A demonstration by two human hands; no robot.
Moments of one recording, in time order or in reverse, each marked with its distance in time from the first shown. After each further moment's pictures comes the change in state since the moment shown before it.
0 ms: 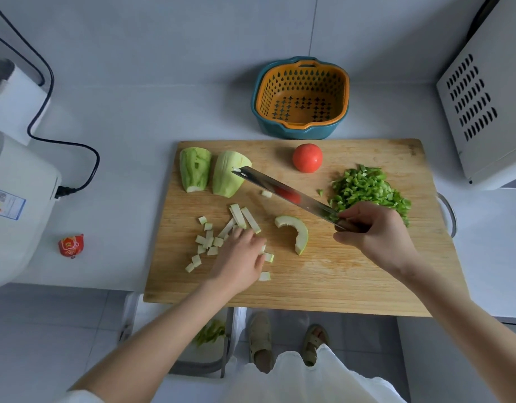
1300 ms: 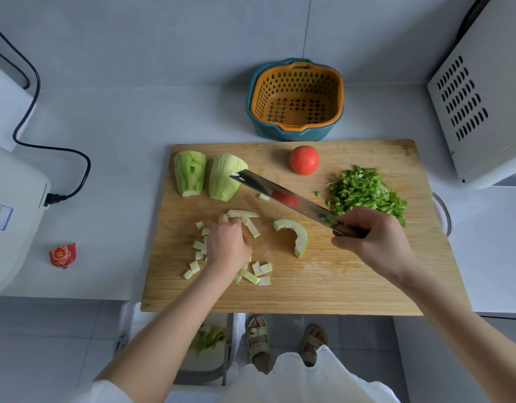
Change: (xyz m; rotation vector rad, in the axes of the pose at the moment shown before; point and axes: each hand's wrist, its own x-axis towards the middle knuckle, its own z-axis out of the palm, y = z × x) left_hand 0.033 -0.016 -0.004 -0.029 0.038 -0.416; right_hand -0.004 0.001 0.008 -0.041 0.047 -0.001
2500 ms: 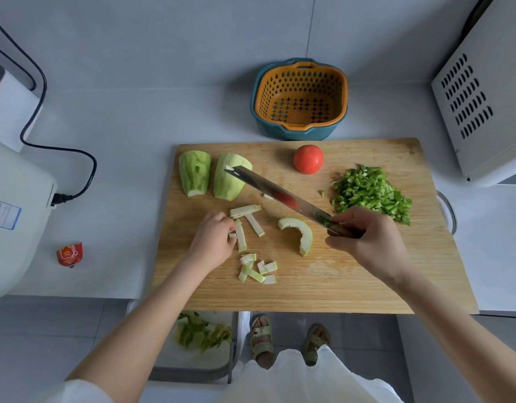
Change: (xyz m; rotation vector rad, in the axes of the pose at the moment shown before) left_hand 0.007 -0.043 -0.019 -0.036 -0.085 0.261; right_hand -0.006 -0.012 0.012 0.077 -0.007 0.010
